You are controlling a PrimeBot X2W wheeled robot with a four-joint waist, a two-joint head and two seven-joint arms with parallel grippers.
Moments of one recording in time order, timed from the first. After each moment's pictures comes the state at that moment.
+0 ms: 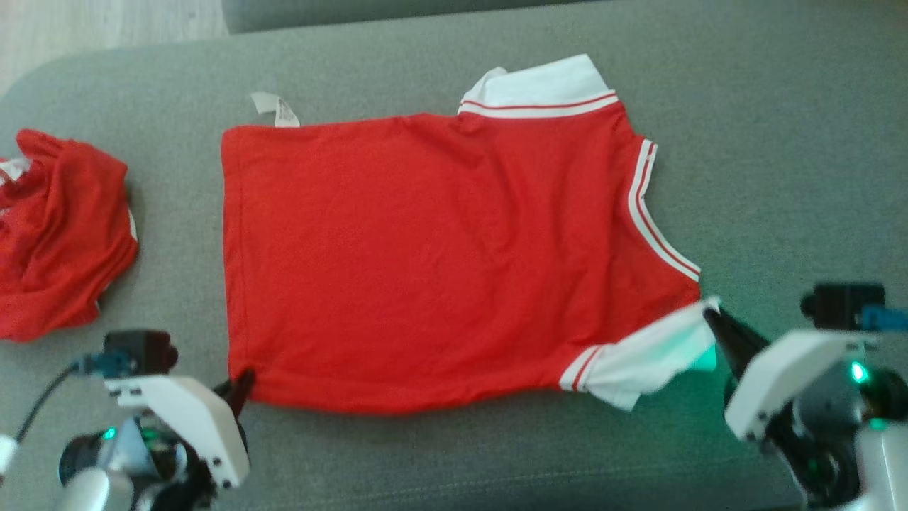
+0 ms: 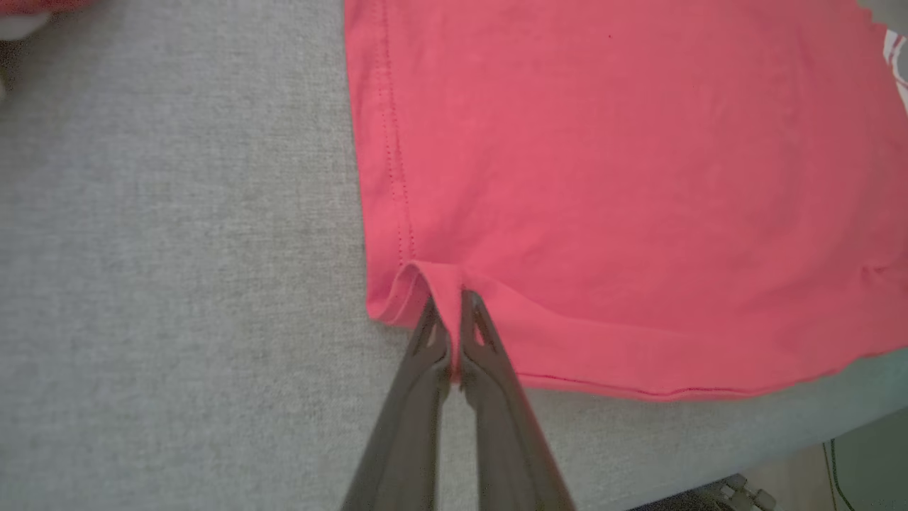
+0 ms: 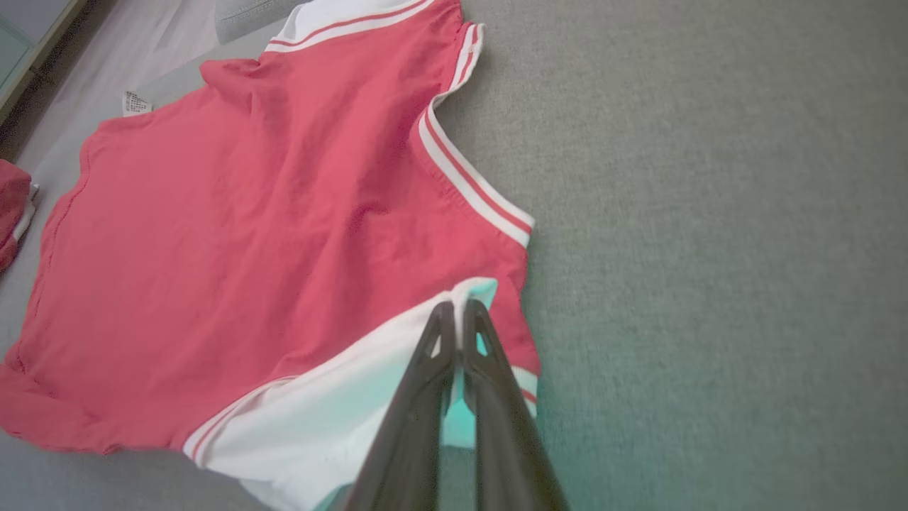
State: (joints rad) left arm 0.04 0.35 -0.22 -0.04 -0.61 0.13 0.51; right arm 0.01 -0.09 -0.05 -0.09 0.38 0.13 0.65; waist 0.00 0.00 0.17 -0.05
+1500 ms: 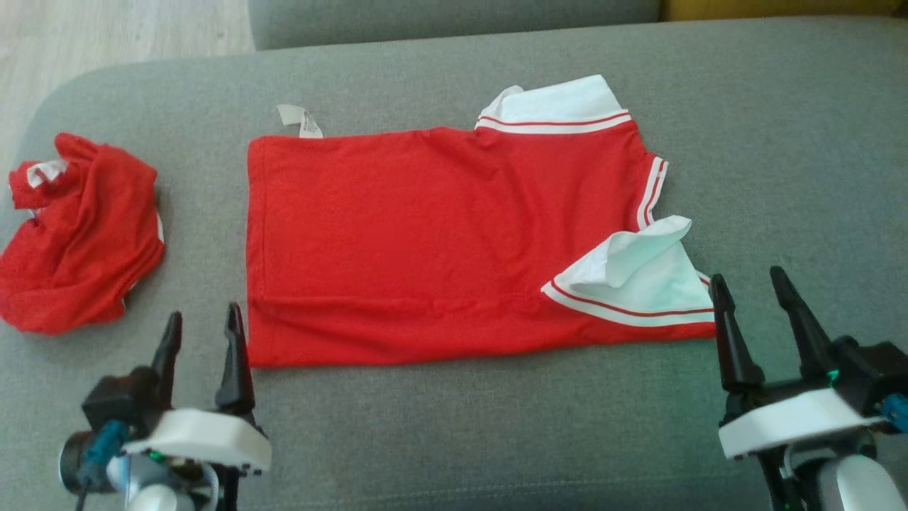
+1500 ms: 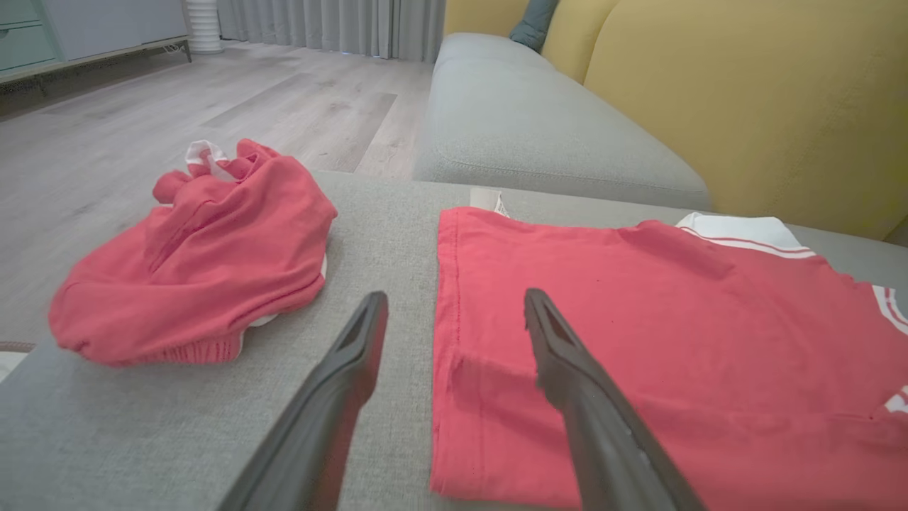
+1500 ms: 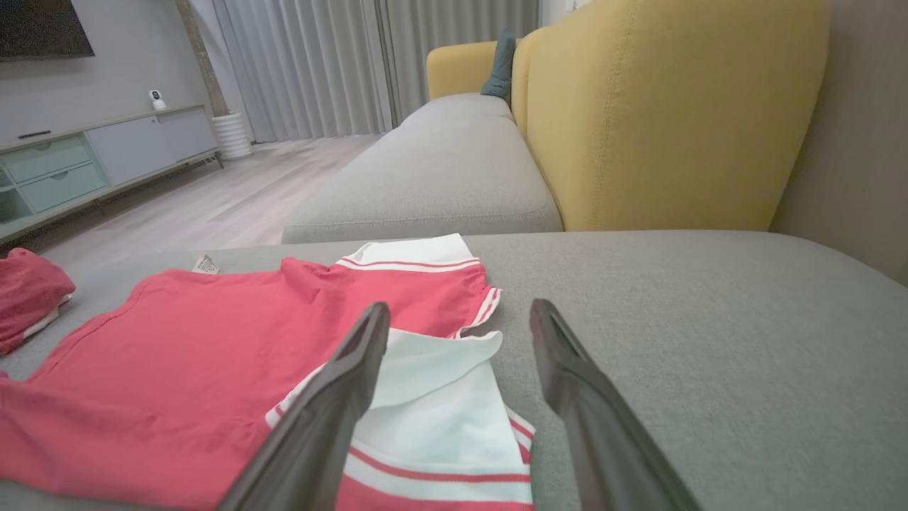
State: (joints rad) left arm 0.03 0.22 -0.22 0.07 -0.38 0.20 -0.20; right arm 0.04 -0.11 0.02 -0.01 0.17 0.13 -0.07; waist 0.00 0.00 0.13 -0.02
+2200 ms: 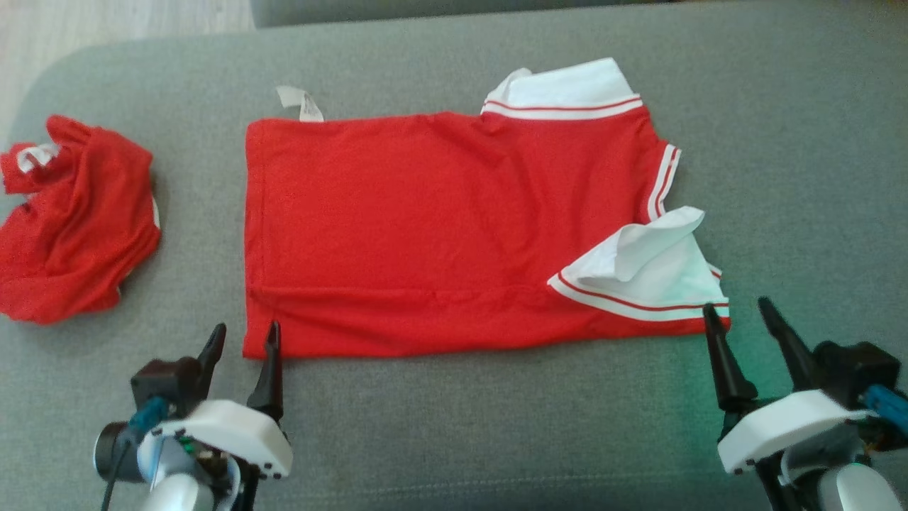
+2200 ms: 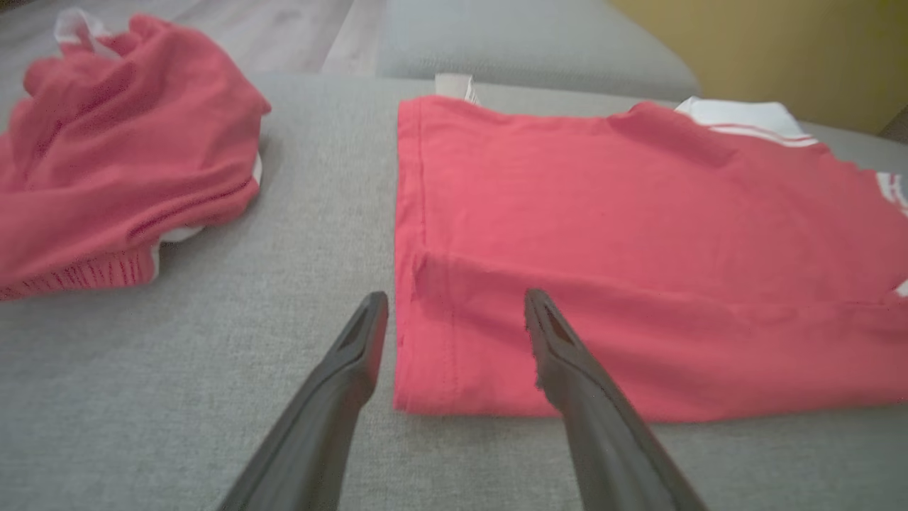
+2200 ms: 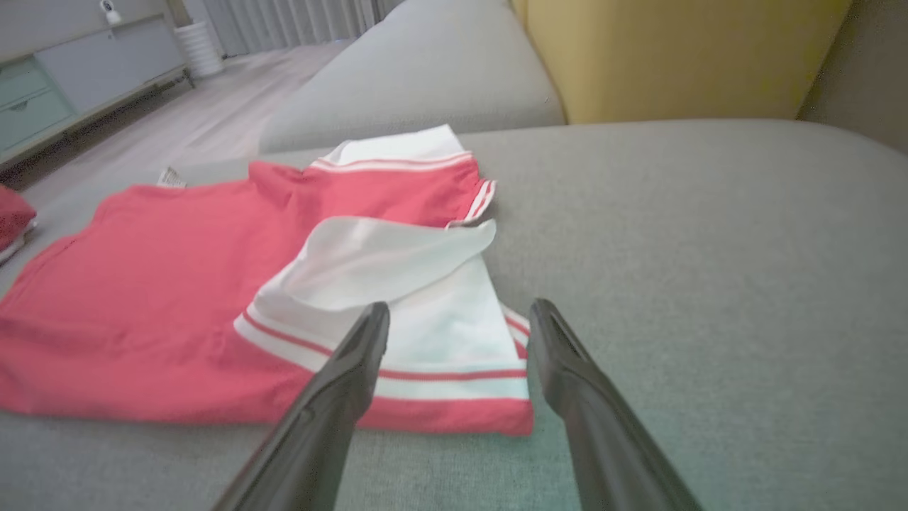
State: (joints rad) left arm -0.02 0.23 -0.29 0.18 -0.38 0.15 -0.12; right arm 0.07 -0.12 0.01 0.04 0.20 0.13 0.06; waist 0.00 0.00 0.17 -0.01
